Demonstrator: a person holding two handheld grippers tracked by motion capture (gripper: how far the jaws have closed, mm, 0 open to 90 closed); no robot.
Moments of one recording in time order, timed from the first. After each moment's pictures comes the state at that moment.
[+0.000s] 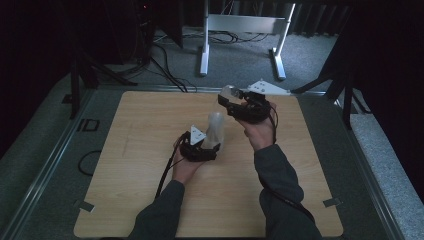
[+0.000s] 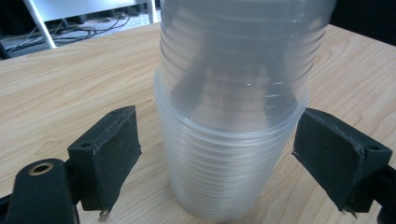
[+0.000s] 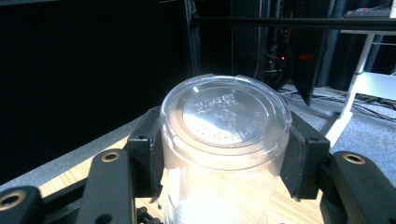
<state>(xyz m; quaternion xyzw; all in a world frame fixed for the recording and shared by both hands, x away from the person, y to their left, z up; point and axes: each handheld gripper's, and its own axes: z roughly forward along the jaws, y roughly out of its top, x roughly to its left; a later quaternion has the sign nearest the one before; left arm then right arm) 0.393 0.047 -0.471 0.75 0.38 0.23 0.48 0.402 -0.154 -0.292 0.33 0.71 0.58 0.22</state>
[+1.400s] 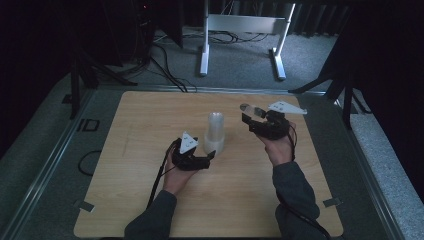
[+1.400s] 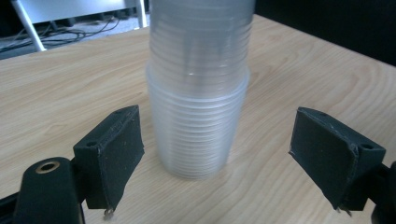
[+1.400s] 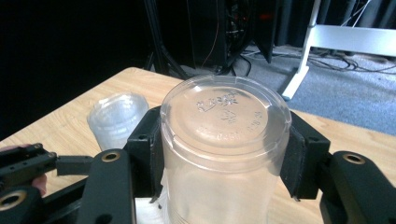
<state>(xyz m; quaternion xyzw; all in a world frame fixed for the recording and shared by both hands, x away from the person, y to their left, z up) 0.354 0.066 -0.455 0.76 0.36 0.21 0.50 0.393 -0.213 -0.347 0.41 0.72 0.52 0.23</state>
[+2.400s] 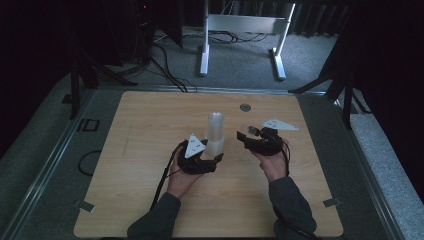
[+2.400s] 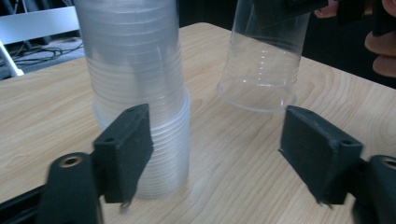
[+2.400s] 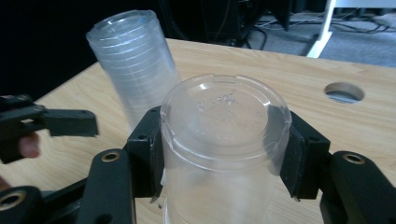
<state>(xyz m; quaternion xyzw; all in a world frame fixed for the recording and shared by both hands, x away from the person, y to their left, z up) 0.339 0.048 -0.440 0.76 0.32 0.20 0.52 0.378 -0.209 -0.398 0.43 0.72 0.51 0.18</state>
